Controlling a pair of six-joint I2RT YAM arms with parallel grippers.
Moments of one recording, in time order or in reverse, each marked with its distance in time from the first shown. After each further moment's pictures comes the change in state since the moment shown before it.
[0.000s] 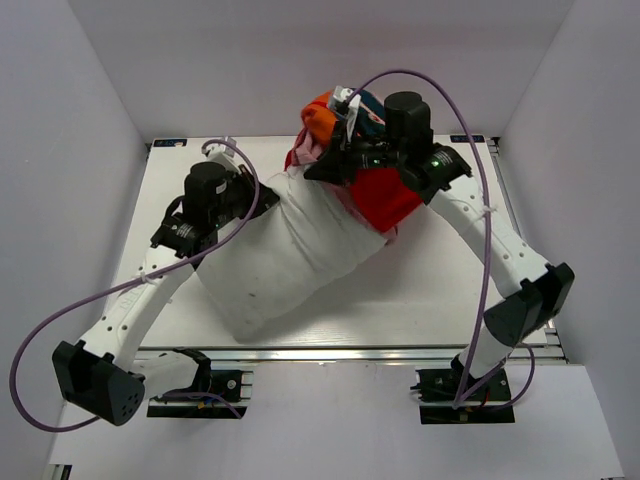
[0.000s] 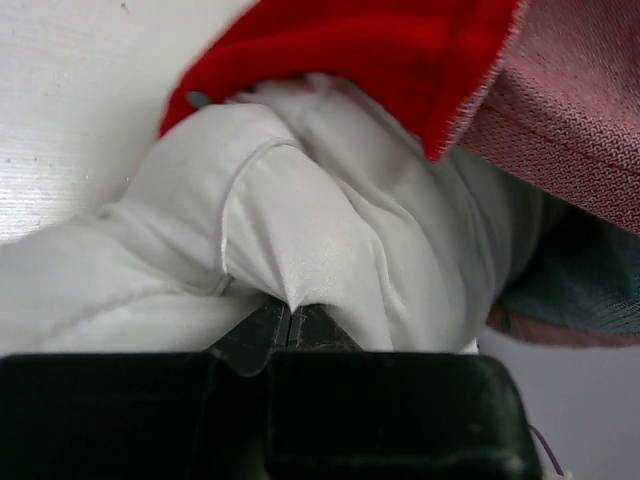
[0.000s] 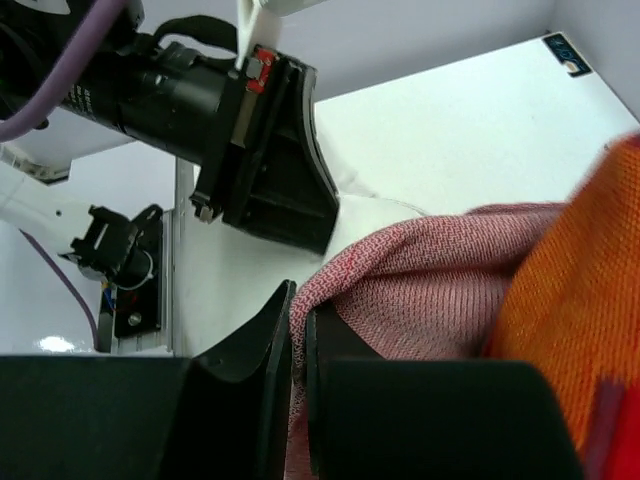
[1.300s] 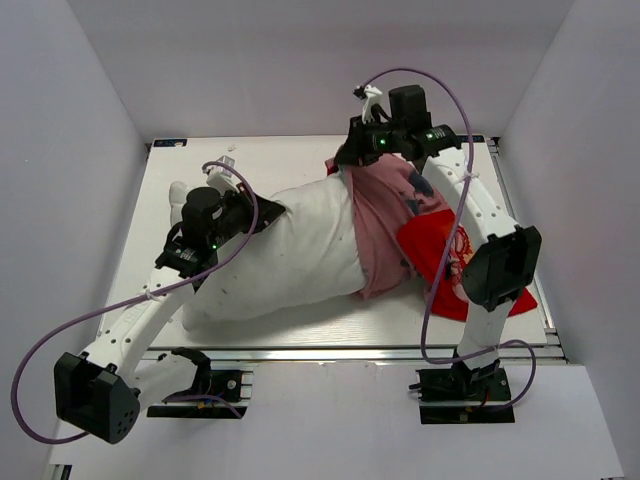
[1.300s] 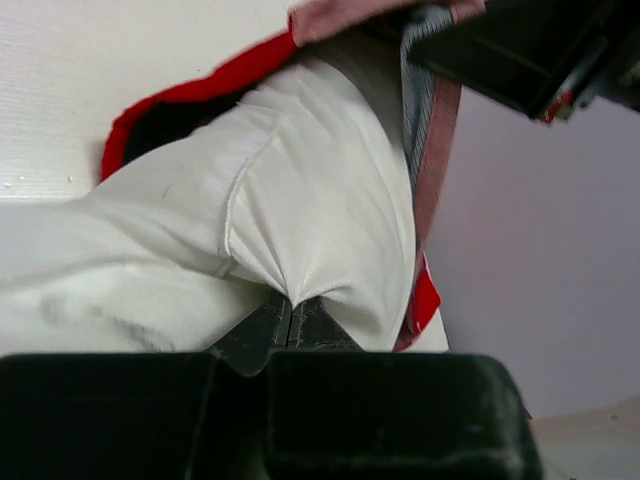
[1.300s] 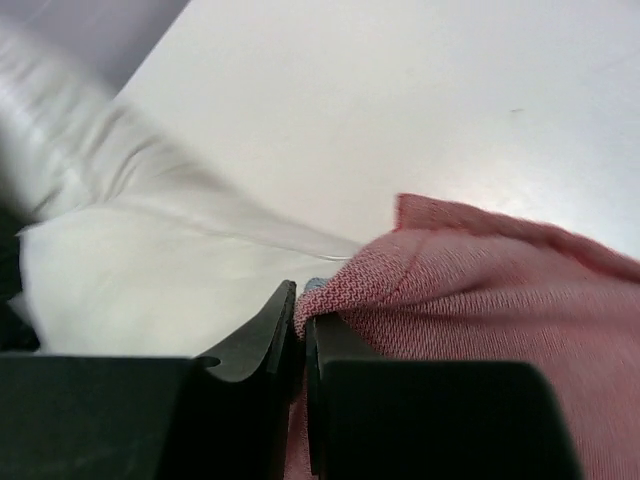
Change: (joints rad) left arm 0.022 -0.108 -0.260 0.284 0.111 -0.053; right arm -0.174 0.209 0.110 -0.189 0.198 0.137
